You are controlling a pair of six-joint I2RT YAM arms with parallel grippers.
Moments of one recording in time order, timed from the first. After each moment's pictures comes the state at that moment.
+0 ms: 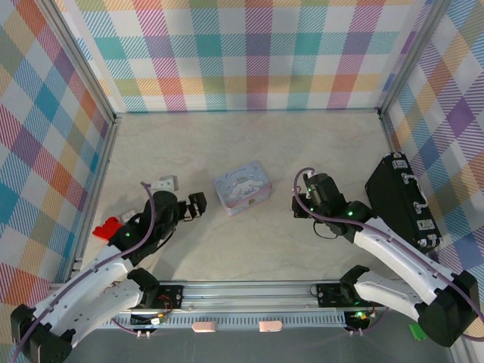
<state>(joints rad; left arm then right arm) -0.62 0.70 0.58 -0.44 -0.33 -0.60 0.63 0.97 0.78 -0.63 0.10 0.55</state>
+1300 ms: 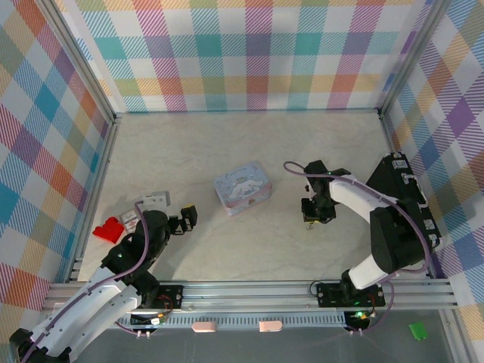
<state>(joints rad) -0.62 0.48 0.40 -0.42 -0.41 -0.48 0.35 1.55 0.93 -0.91 -0.08 0.33</state>
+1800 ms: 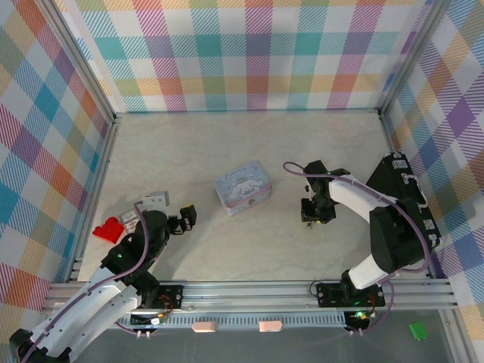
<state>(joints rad) -0.62 0.48 0.40 -0.42 -0.42 -0.48 0.35 1.54 0.93 -0.91 -0.07 0.33</state>
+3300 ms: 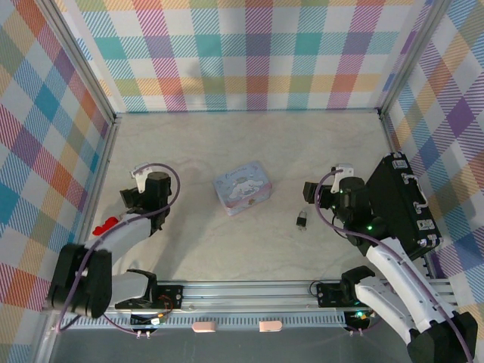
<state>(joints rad) -0.21 1.26 0.51 0.11 -0.74 -0.27 0.35 0.77 0.58 -0.32 0.11 0.31</state>
